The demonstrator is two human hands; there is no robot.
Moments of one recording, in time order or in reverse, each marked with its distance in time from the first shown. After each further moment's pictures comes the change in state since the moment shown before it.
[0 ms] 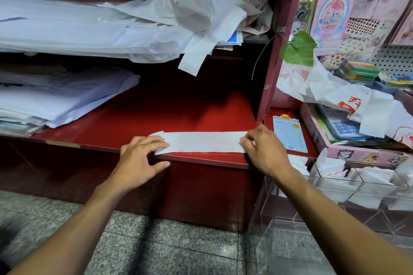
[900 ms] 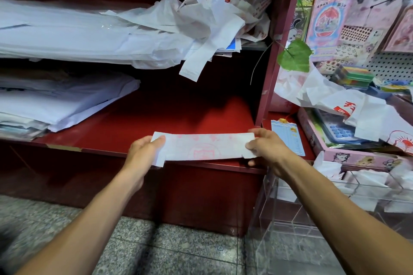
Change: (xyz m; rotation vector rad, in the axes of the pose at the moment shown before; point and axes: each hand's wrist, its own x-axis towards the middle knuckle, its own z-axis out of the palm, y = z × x) left_hand 0.014 0.045 -0.006 -0.850 0.127 -0.591; right_hand 0.009 -0.011 -0.022 0.895 -0.214 0.549
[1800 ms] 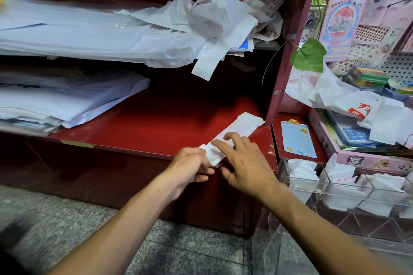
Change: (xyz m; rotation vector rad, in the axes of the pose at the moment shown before) left_hand -0.044 0.015 0.051 -0.047 -0.321 -0.267; right_hand -0.027 0.028 0.054 -1.243 -0.022 -0.857
